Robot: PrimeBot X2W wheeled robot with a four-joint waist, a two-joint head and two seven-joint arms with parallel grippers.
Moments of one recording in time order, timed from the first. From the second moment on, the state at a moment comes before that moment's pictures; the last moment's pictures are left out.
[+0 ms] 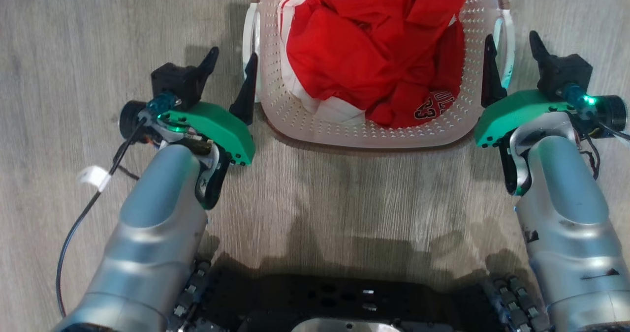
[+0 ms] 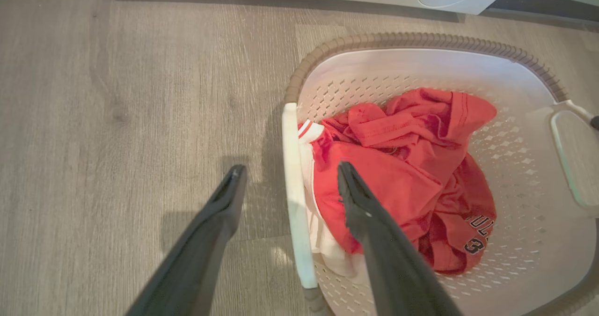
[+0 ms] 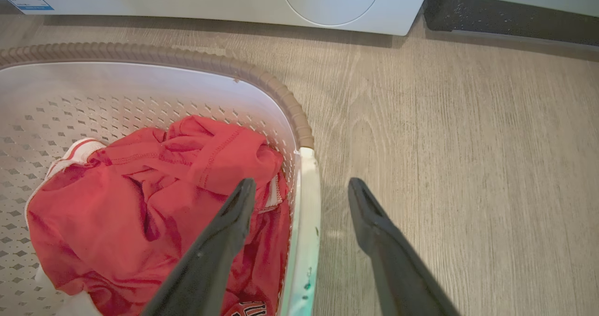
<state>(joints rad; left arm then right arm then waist) -0.69 0.03 -0.36 0.72 -0.34 -0.09 -0.26 -0.65 -0.06 0.02 0.62 0.05 0.13 -0.25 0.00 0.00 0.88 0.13</state>
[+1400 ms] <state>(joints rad) -0.93 0.02 -0.64 0.93 -0.58 -0.04 -0.26 -0.78 -0.07 0.02 0.74 0.02 0.13 -0.25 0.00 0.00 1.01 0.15</state>
